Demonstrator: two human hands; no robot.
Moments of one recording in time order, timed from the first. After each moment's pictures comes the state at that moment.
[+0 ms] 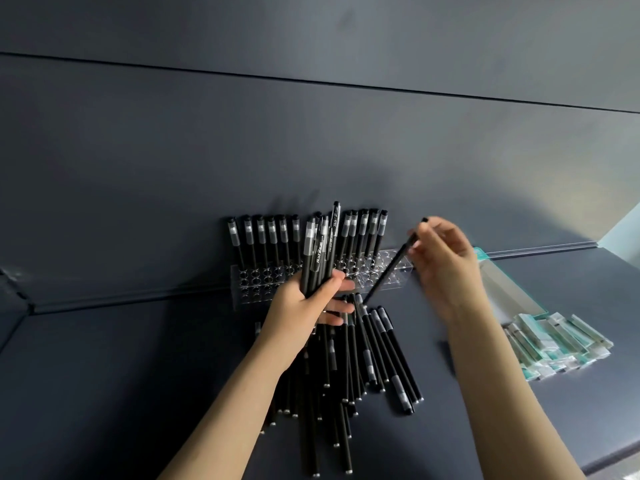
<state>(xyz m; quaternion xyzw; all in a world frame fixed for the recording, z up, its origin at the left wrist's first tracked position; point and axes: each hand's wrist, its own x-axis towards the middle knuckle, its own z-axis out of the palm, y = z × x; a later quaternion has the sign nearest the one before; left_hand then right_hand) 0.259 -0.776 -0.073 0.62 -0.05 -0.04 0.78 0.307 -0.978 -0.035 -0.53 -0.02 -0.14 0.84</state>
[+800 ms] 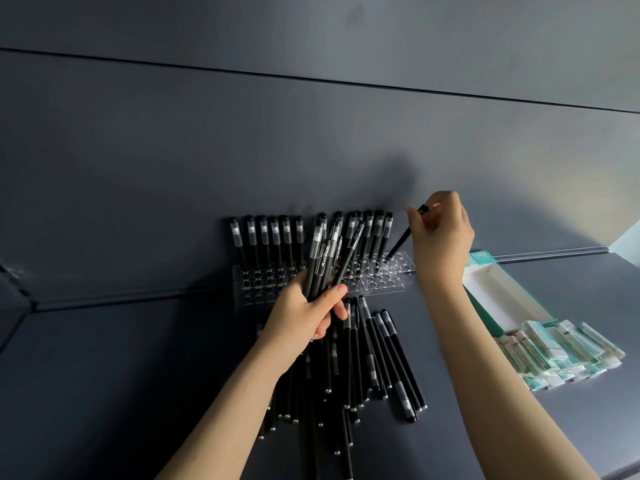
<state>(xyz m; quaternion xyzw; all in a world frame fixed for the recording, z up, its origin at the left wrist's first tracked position) 0.268 -0.771 -0.083 0.67 -0.05 -0.05 0.74 0.359 -0.971 -0.040 -0.82 0.01 -0.43 0.38</state>
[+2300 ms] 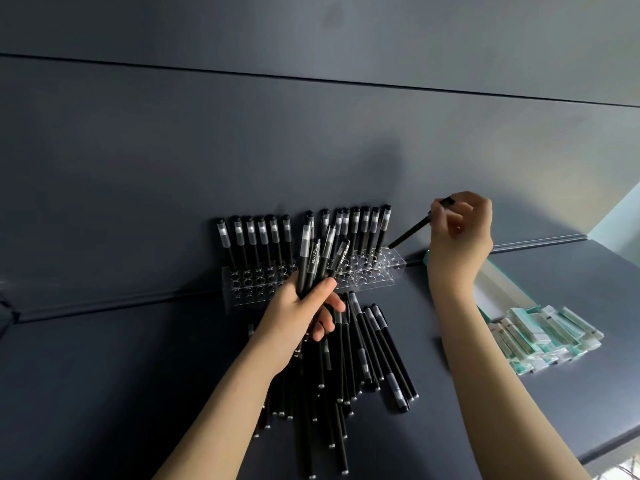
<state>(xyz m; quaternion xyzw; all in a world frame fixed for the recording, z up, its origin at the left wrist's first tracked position) 0.266 -0.775 -0.084 0.64 -0.06 -0.08 0.76 0.331 -0.986 -0.033 -0.71 0.07 -0.46 0.53</state>
